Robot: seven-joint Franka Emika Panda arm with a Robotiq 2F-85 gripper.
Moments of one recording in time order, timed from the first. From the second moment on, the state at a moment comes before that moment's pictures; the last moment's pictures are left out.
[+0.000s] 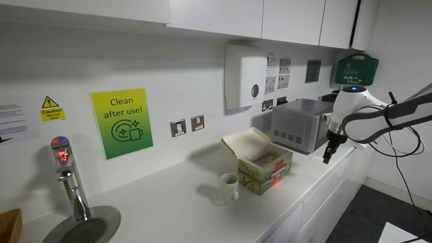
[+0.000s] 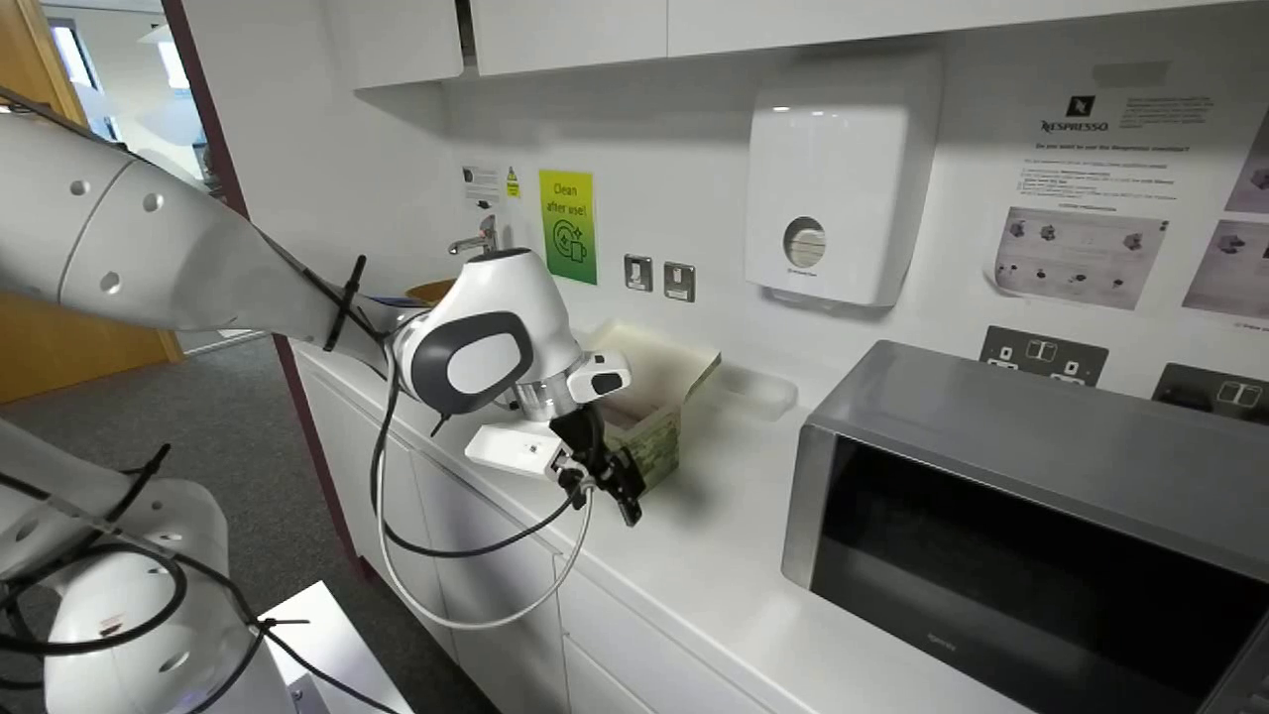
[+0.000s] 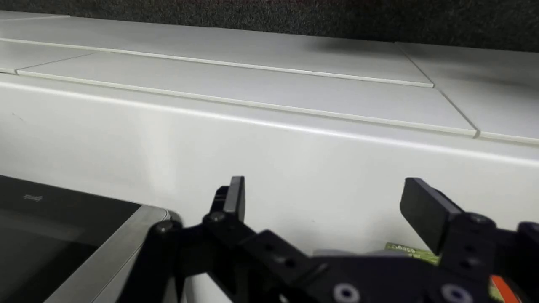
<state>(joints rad) -0.20 -0.48 -0.17 -2.67 -0.37 2.42 -0.22</state>
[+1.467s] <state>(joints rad) 0.02 -0.23 -0.07 -2.27 0.03 2.29 -0.16</state>
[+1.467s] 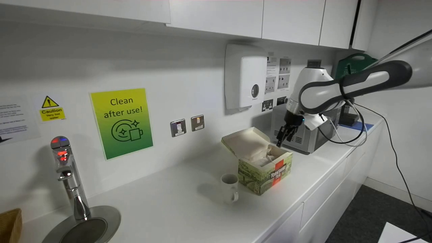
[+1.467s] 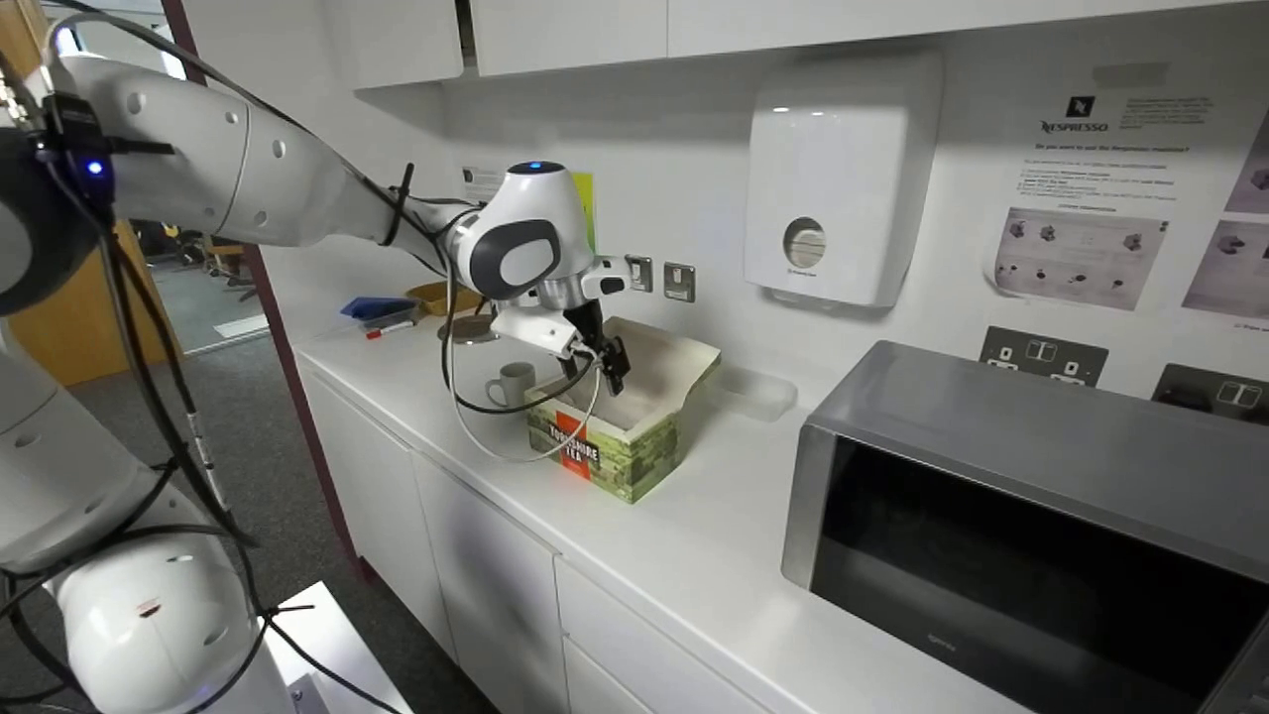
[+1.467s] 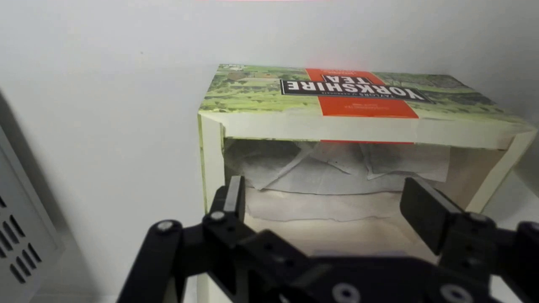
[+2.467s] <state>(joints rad) 0.01 0.08 0.00 -2.10 0.03 2.29 -0.08</state>
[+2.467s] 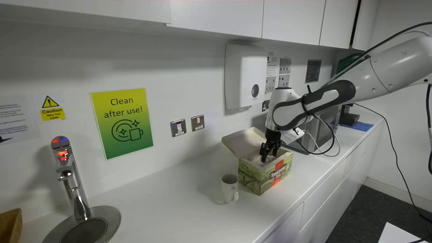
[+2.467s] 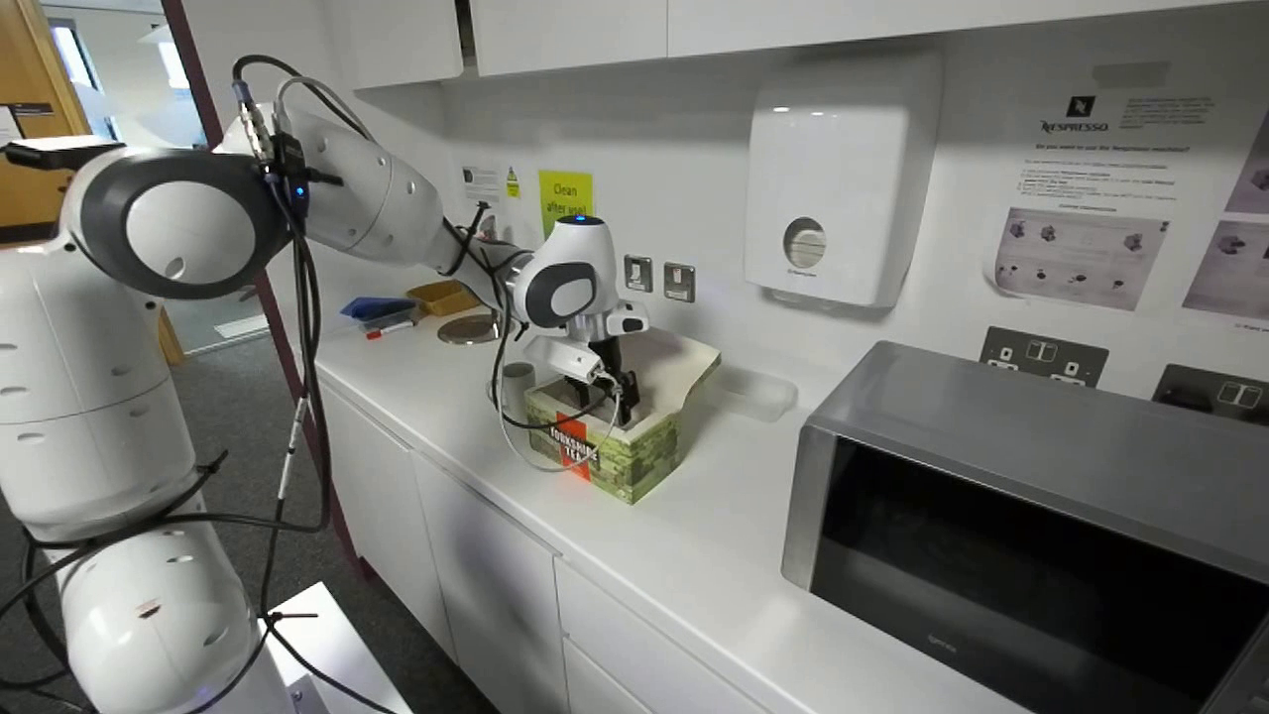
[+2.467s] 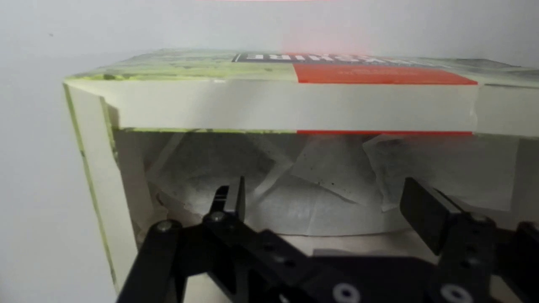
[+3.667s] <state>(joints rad) 0.01 0.13 0.00 -2.08 0.03 2.29 -0.08</state>
